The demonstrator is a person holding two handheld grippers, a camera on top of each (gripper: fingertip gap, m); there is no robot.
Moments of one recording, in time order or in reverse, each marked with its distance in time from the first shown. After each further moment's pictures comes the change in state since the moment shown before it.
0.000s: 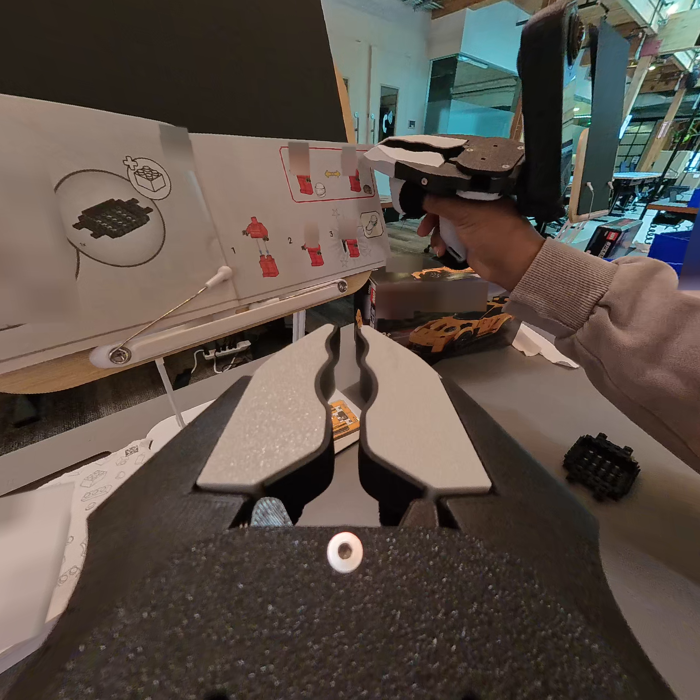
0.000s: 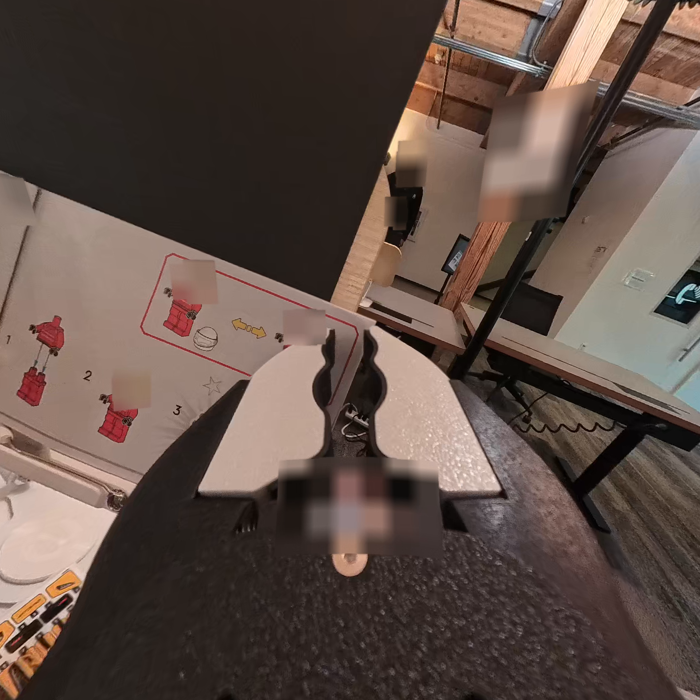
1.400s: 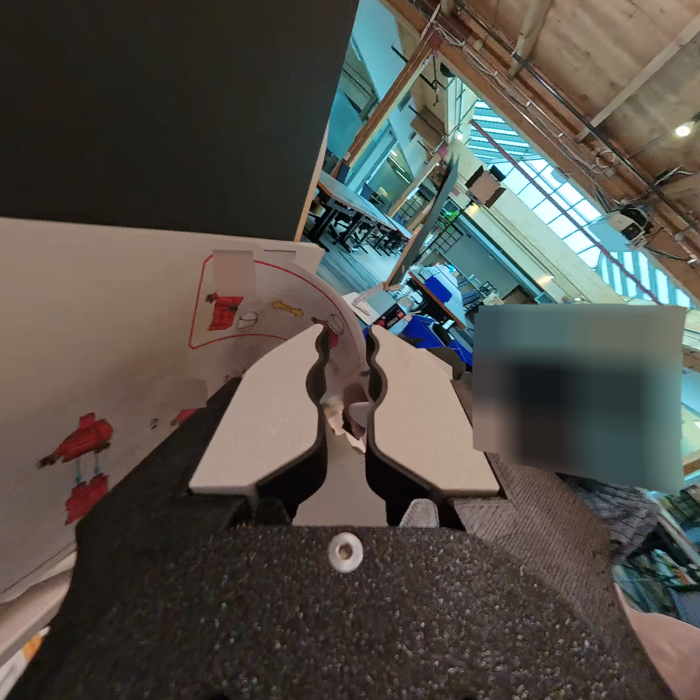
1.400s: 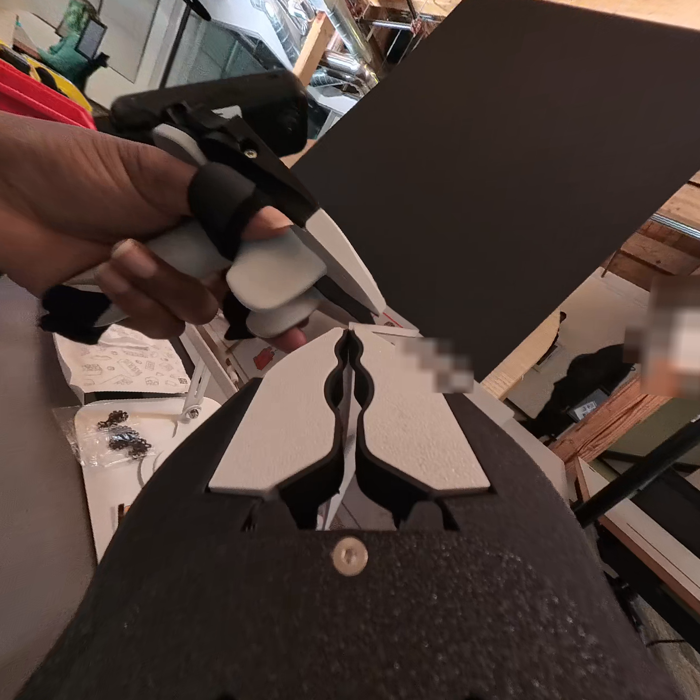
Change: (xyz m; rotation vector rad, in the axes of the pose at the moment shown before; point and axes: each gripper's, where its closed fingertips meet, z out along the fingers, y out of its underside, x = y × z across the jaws) left arm 0.008 -0.084 0.156 -0.154 0.440 -0.675; right arm -0.081 -0.035 -0.059 0.268 -0.487 -0.182
